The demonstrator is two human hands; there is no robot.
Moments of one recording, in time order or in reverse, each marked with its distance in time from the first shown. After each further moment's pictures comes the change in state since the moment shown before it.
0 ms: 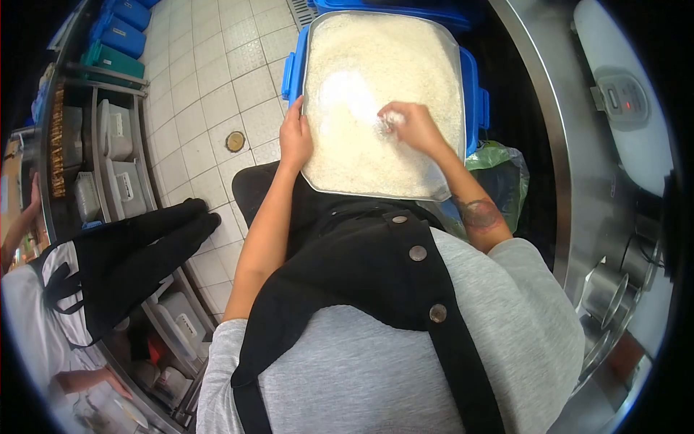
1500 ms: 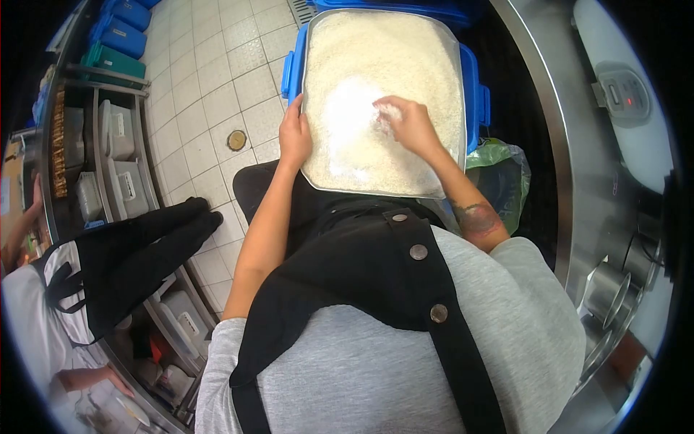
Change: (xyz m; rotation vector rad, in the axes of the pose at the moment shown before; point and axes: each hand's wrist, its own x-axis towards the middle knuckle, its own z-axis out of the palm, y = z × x) left_hand -0.001 0.002 -0.002 0.011 -0.010 -0.015; right_hand -0.008 -0.009 0.012 -0.017 0.155 -0.004
